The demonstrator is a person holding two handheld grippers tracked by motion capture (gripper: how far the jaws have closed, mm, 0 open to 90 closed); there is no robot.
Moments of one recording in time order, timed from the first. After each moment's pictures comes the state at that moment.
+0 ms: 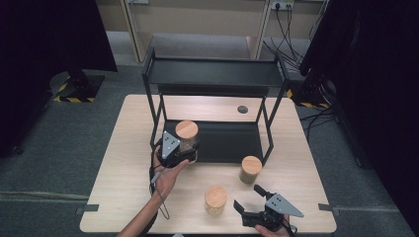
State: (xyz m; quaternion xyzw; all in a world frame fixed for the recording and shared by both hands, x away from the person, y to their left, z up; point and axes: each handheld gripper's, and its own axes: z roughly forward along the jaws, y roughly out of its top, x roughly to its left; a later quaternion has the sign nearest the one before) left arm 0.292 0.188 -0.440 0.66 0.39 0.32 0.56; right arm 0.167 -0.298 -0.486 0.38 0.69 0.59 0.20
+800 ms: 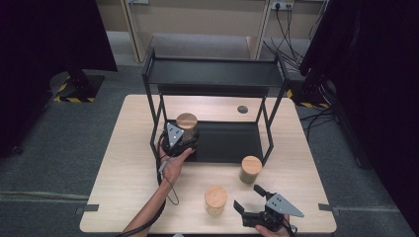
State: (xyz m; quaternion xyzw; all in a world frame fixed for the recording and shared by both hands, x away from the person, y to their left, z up) left arm 0.327 0.168 -0.457 0.64 0.42 0.35 0.53; right arm 0.167 -0.299 -0.486 0.38 0.69 0.59 0.19
